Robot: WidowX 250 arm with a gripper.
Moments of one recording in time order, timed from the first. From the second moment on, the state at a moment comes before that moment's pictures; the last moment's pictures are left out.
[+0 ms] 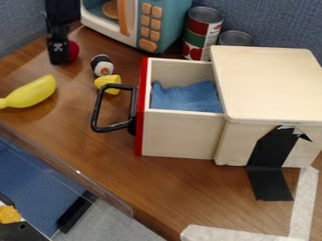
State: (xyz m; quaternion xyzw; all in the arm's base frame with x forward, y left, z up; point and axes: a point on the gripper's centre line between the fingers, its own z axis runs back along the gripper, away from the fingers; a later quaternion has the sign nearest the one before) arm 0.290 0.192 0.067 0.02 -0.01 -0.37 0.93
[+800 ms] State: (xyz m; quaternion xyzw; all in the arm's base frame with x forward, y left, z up) arm 0.230 0.141 0.044 0.05 -0.02 -0.47 0.88
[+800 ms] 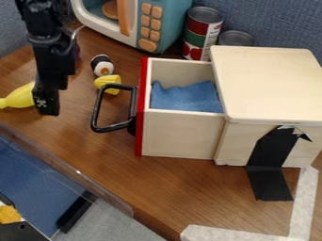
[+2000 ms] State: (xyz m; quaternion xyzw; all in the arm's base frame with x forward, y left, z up) arm 0.255 0.097 0.028 0.04 -0.08 -0.45 0.89
